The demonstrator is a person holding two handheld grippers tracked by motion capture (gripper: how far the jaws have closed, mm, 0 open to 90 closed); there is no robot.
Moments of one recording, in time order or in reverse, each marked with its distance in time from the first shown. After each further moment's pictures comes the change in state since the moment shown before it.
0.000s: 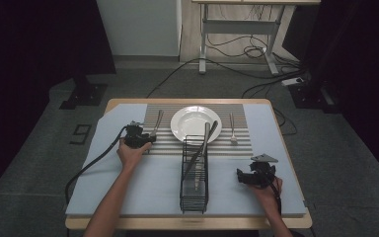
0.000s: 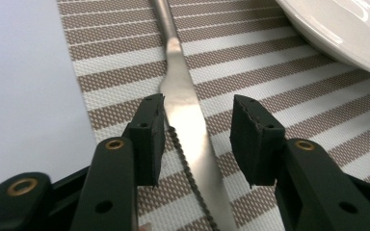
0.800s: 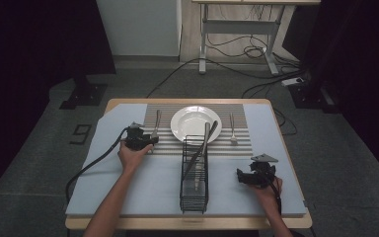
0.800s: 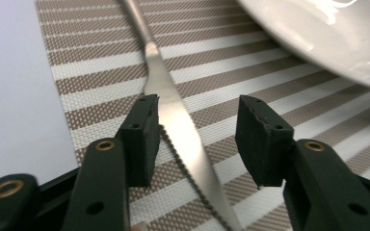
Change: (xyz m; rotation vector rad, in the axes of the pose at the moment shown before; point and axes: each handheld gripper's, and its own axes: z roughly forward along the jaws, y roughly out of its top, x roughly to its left) left arm -0.007 -0.004 -0.008 -0.038 -0.041 0.022; right arm 0.000 0.000 0.000 0.001 0.004 0.002
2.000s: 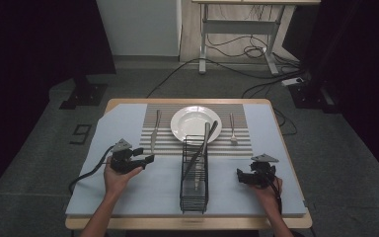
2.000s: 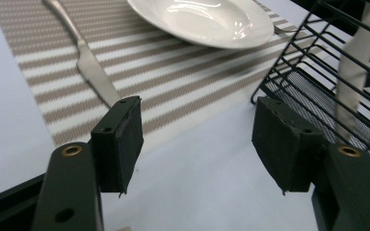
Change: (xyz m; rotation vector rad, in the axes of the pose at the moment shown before) left arm -0.035 -0.056 -0.097 -0.122 -0.146 0.109; right arm -0.001 0.000 0.000 -0.002 0.004 0.004
